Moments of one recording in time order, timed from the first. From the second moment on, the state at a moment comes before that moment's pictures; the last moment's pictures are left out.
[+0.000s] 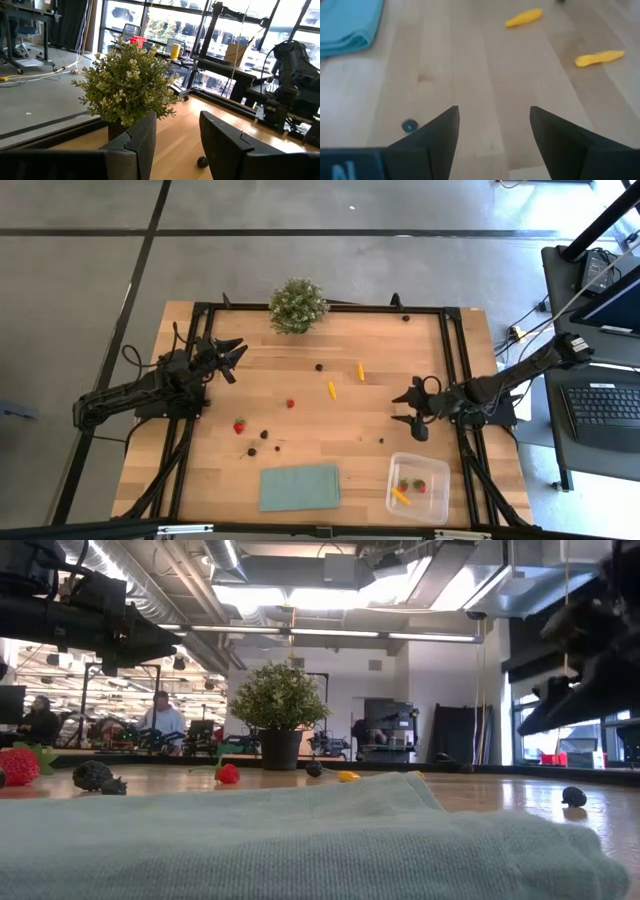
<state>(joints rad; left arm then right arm) 0.36 0.00 0.02 0.03 -0.27 -0.25 0.38 0.74 0.13 -0.02 0.35 0.33</state>
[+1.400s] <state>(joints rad) 0.36 0.00 0.02 0.03 -0.27 -0.26 0.38 0.74 0.01 0.20 0.17 0.17</state>
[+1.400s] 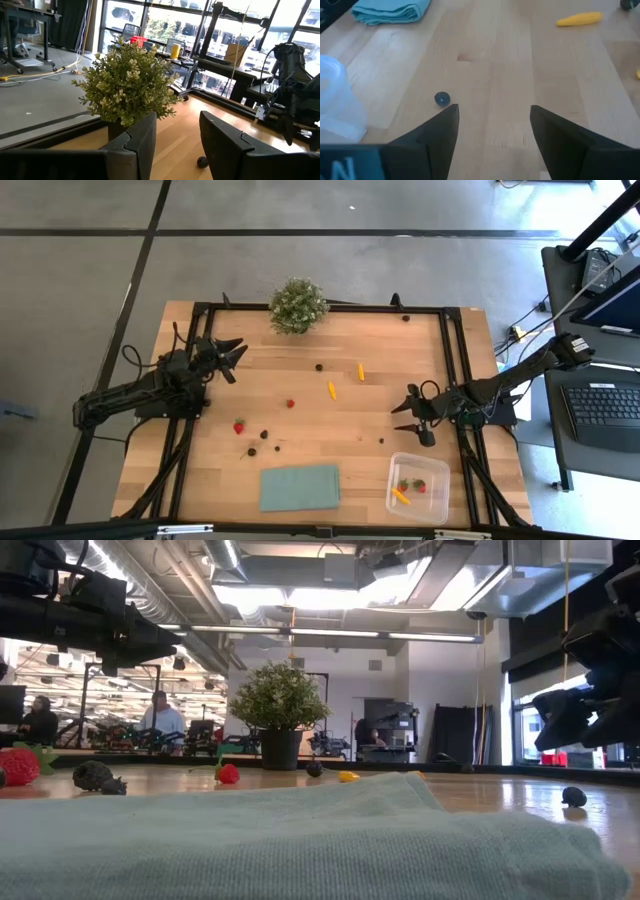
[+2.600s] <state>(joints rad) 0.36 0.00 0.02 0.03 -0.28 -0.25 0.38 1.20 0.08 0.59 0.12 0.13</state>
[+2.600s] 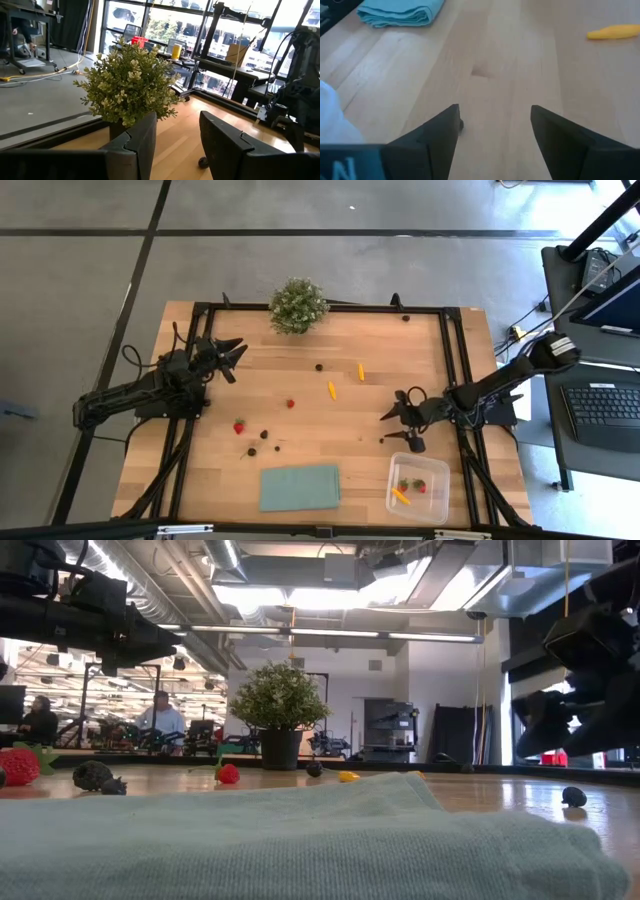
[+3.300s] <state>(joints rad) 0.36 0.00 0.02 0.03 -0.28 -0.25 0.38 1.39 0.09 0.71 0.00 0.07</state>
